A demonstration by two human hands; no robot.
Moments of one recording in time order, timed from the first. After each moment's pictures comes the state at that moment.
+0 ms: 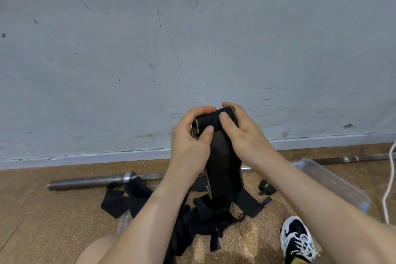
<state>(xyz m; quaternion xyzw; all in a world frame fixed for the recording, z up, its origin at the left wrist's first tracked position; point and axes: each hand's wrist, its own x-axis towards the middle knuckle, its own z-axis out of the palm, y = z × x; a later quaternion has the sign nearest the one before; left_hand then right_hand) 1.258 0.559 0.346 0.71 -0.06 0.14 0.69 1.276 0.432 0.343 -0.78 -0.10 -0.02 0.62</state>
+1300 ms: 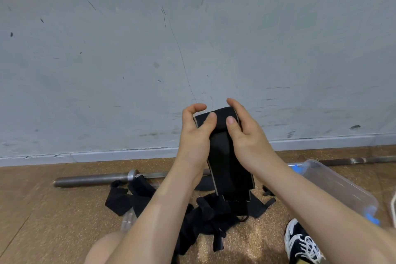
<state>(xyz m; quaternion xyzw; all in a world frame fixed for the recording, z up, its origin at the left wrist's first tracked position) 1.265 0.554 0.348 0.64 0.04 0.06 0.76 1.271 0.439 0.338 -0.79 -0.09 -0.05 0.61</state>
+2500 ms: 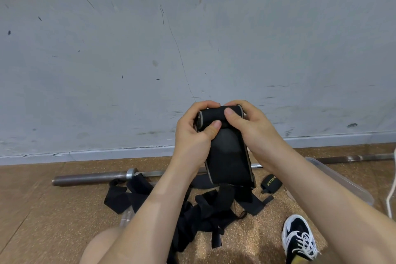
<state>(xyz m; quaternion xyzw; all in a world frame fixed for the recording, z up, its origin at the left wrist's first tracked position) 1.263 0.558 0.349 0.67 -0.07 0.11 0.73 1.278 0.428 0.351 -0.67 -0.06 0.01 0.74</state>
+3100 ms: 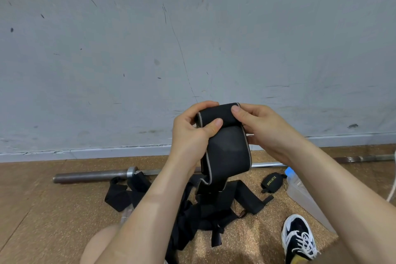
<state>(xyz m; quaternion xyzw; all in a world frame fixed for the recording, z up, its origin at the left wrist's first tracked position) 1.261 0.564 0.353 0.66 0.01 0.07 0.74 1.280 0.406 0.361 -0.71 -0.10 0.12 0.69</state>
